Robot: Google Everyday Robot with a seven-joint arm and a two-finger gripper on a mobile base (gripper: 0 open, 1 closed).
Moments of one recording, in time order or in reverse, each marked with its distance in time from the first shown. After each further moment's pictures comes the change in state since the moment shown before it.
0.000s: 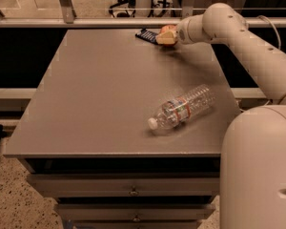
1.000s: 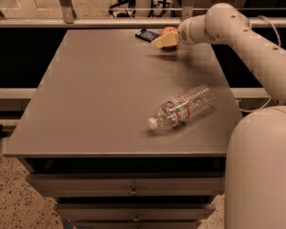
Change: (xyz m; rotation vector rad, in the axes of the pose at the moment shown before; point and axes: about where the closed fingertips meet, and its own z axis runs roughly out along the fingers) arm 0.003 0.001 -0.009 0.006 0.011 0.008
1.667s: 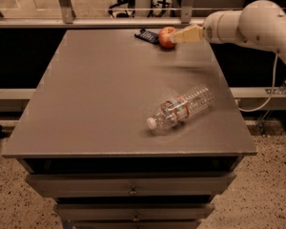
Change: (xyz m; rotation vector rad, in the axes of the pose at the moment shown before) arm -0.007 -0.020 -0.104 0.075 -0.098 0.015
